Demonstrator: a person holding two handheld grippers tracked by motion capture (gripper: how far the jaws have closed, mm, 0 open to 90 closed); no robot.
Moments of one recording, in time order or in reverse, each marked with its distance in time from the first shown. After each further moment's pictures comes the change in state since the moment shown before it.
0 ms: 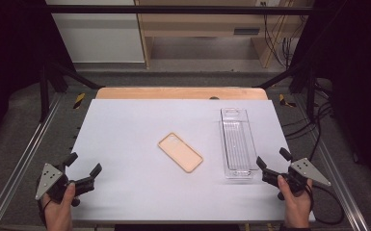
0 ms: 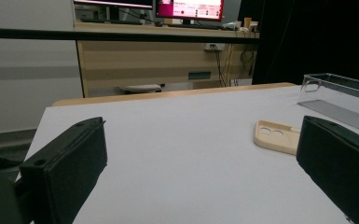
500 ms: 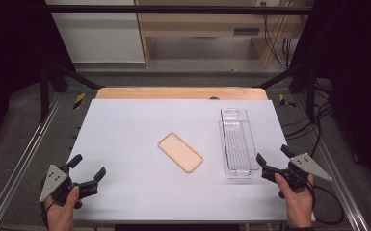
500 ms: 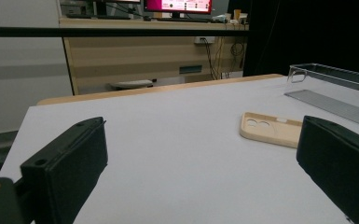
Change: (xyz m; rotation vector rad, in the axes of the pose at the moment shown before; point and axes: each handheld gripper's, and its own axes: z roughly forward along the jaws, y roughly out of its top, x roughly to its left) left arm -0.010 0.000 0.001 0.021 -0.047 0.020; right arm 0.008 0.025 -0.001 0.026 -0.040 -0.013
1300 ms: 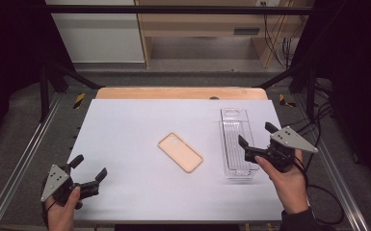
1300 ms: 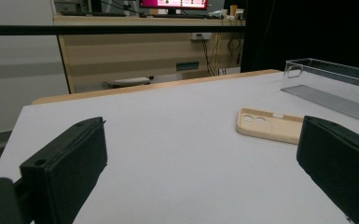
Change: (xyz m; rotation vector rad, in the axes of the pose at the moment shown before) left arm -0.002 0.000 0.001 0.016 -0.014 0.011; right arm 0.058 0.090 0.026 0.049 0.085 -0.128
